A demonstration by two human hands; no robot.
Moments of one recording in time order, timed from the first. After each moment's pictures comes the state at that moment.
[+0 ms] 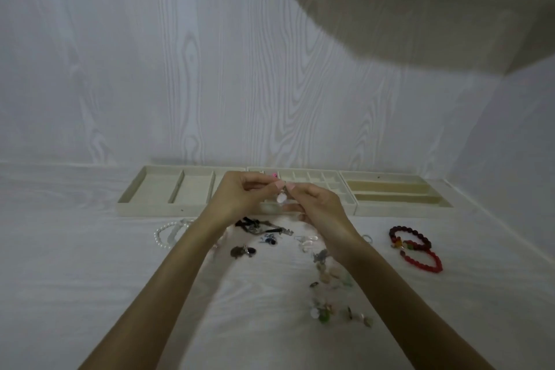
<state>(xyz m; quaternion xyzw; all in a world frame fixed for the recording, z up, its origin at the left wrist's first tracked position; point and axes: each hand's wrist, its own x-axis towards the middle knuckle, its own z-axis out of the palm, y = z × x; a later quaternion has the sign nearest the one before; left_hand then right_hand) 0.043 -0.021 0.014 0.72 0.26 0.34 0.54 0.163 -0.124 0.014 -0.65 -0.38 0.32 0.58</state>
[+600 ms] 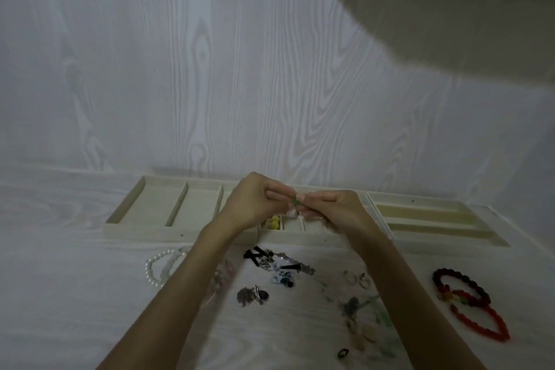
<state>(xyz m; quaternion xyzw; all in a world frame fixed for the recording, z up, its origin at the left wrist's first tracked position) 0.083 0.055 -0.005 0.79 0.28 0.28 0.47 0.218 -0.049 0.005 -0.68 -0.39 0.31 0.54</state>
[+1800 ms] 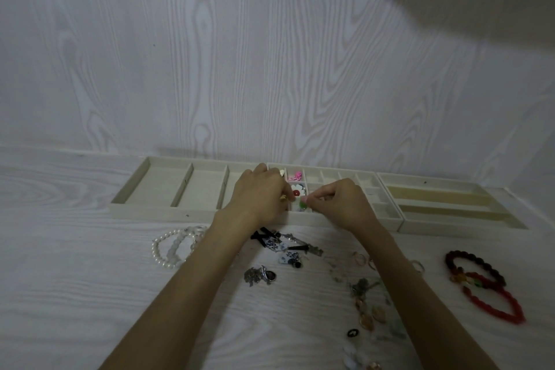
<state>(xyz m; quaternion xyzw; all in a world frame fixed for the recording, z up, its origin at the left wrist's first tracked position) 0.084 0.040 -0.009 0.94 0.32 0.10 0.08 0.232 -0.036 -0.030 -0.79 -0.49 0.12 0.35</state>
